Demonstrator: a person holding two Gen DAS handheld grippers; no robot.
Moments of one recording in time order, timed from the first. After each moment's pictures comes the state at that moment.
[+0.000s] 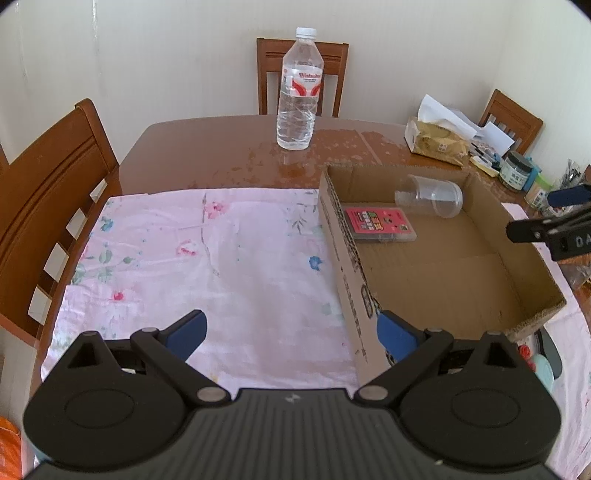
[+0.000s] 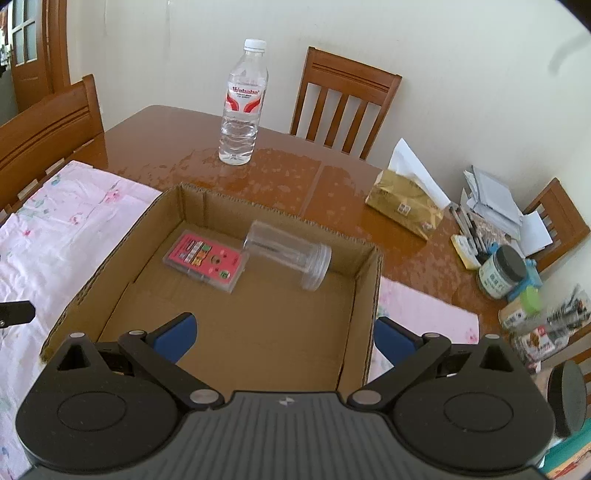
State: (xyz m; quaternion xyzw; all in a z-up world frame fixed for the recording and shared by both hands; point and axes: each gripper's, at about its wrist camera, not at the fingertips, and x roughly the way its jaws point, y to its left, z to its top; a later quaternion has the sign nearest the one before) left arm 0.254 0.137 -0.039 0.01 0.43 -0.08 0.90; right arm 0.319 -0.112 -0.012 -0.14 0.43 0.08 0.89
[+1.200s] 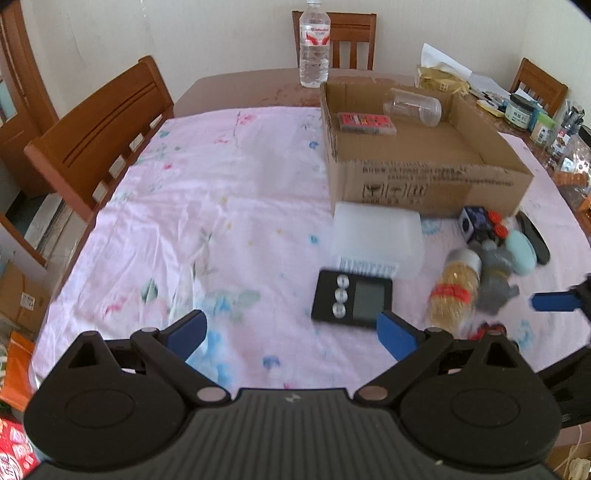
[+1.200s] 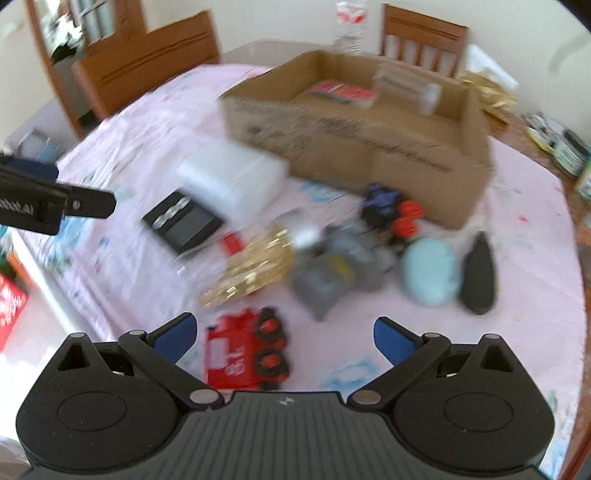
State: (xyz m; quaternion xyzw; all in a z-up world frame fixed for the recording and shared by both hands) left arm 0.084 0.095 -0.050 0.02 0.47 0.01 0.88; right arm 0.105 -0.109 -0.099 -0.10 0.48 0.21 0.84
